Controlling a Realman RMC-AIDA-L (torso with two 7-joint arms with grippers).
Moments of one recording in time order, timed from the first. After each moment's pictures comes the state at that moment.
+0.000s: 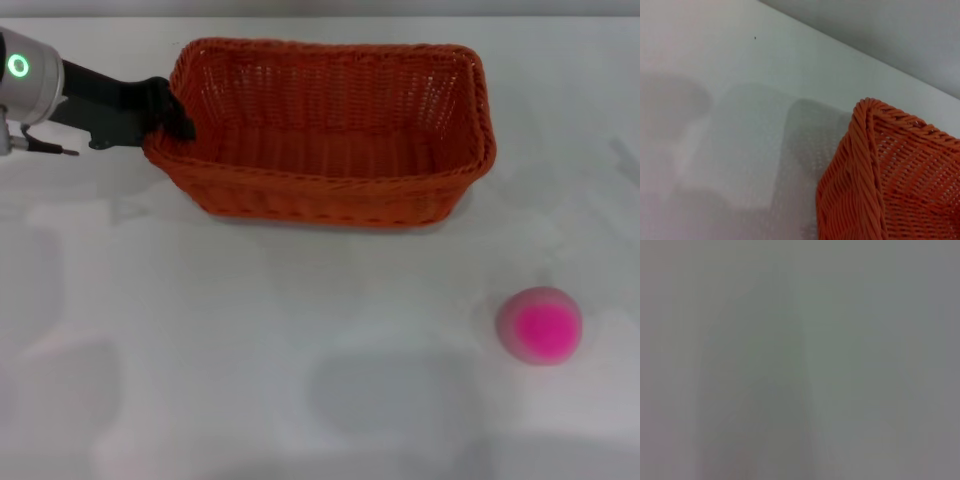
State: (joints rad) left arm -0.83 -2.07 -2.25 -0.82 2.52 -1.32 0.22; right arm 0.24 2.00 -0.14 -0.43 1.49 1.64 -2.21
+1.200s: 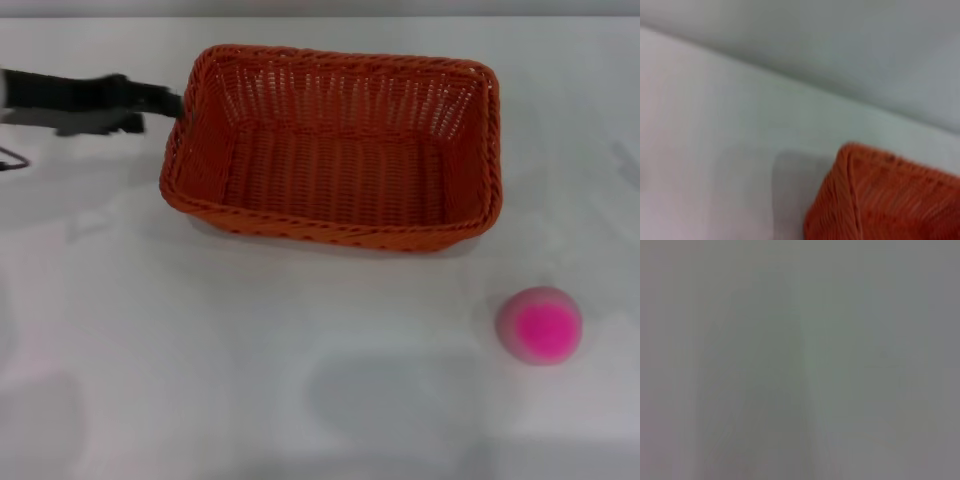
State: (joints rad) left arm -0.67 -2.04 -2.27 -0.90 2.28 -1.34 0.54; right arm 0.23 2.00 -0.14 -0.42 1.49 1.64 -2.21
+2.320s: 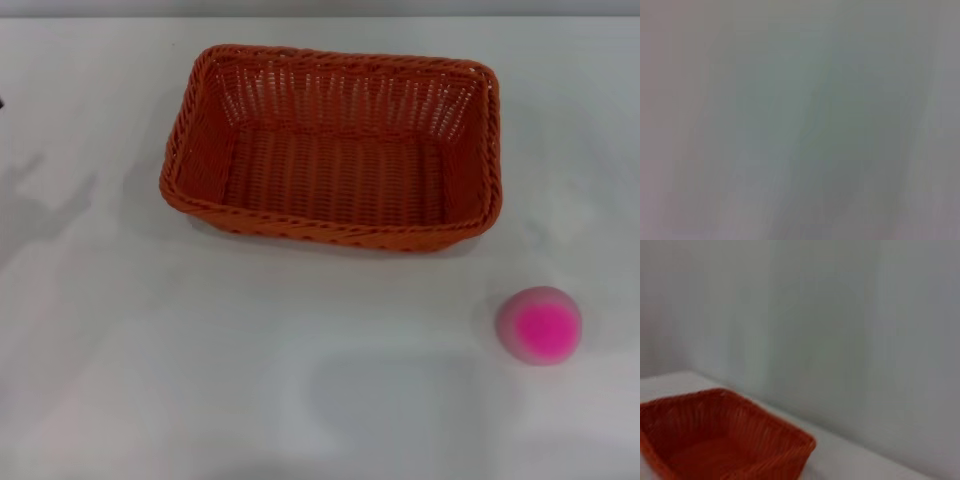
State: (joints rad) left arm -0.22 -2.08 -2.49 -0.71 1.48 -1.42 1.89; right arm 0.06 1.92 -0.33 -0.96 1.32 1.81 -1.88
